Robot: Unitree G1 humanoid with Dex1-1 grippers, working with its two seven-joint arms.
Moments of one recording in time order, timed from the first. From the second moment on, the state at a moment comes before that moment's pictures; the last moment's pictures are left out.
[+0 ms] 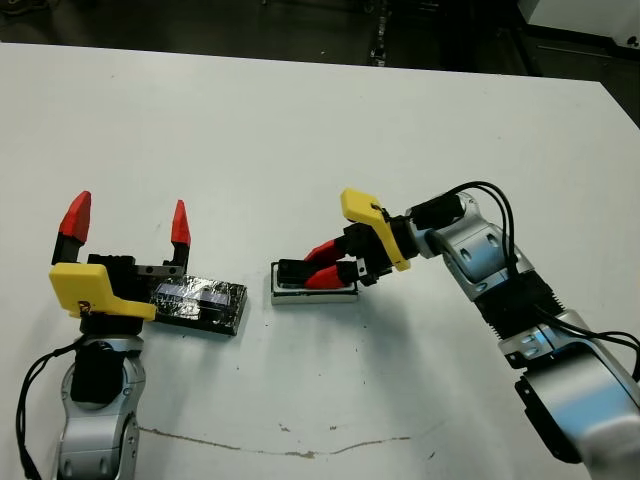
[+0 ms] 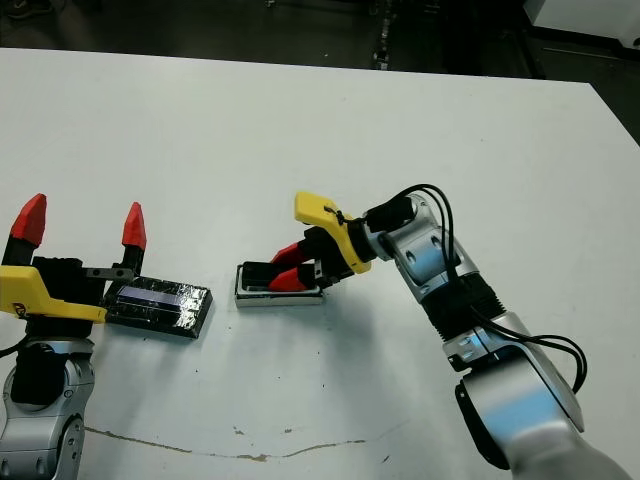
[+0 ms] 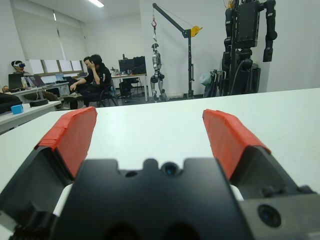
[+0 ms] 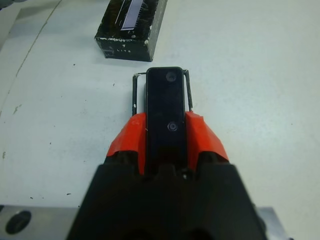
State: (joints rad) left arm 0.12 0.17 0.15 -0.31 -0.05 -0.17 -0.05; right arm -0.79 -0.36 0.44 0.43 0.07 0.37 1.33
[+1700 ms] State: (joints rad) left arm 0.12 0.17 0.15 -0.31 -0.04 -0.18 -0.05; right arm -0.77 -0.46 0.40 0.36 0.08 0.34 1.35
